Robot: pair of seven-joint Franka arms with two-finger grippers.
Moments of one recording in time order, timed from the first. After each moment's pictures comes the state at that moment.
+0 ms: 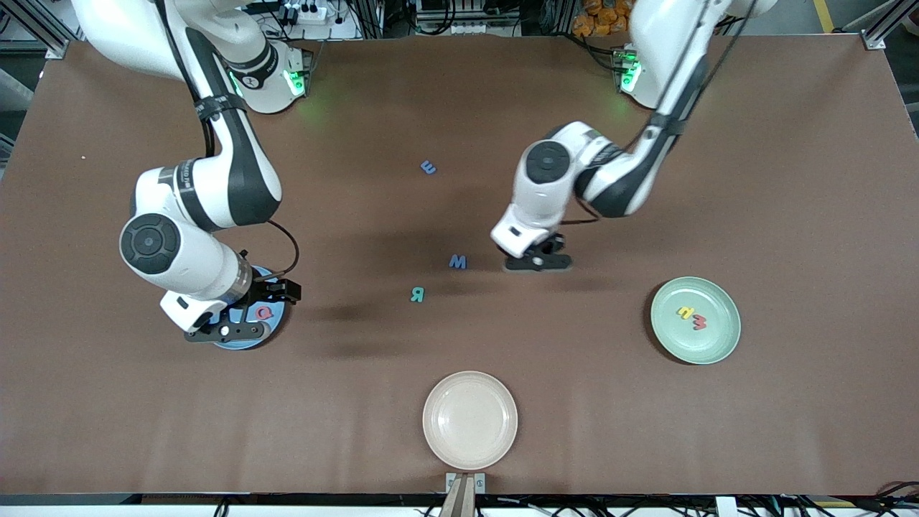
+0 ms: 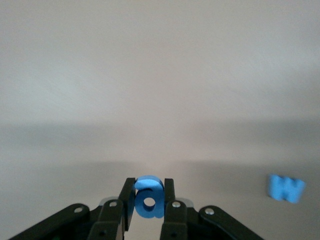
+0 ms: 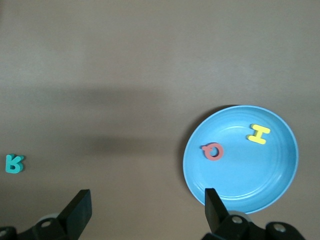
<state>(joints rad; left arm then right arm) -0.43 0.43 -0.18 -1.87 0.20 2.34 -0.68 0.38 0.47 -0.15 -1.58 0.07 1.99 0.15</state>
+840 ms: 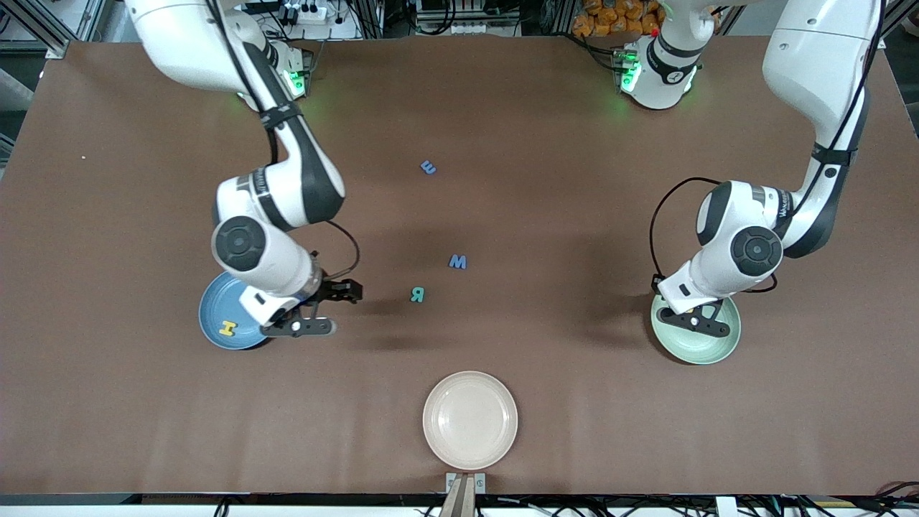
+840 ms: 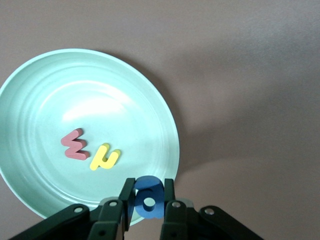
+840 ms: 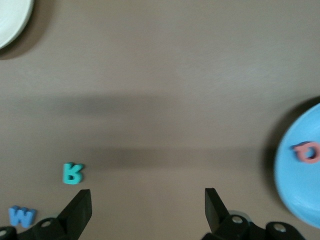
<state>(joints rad) 0.02 0.49 -0.19 -1.89 0.20 2.30 0.02 0.54 0.56 -0.14 -1.58 0.16 2.12 0.34</state>
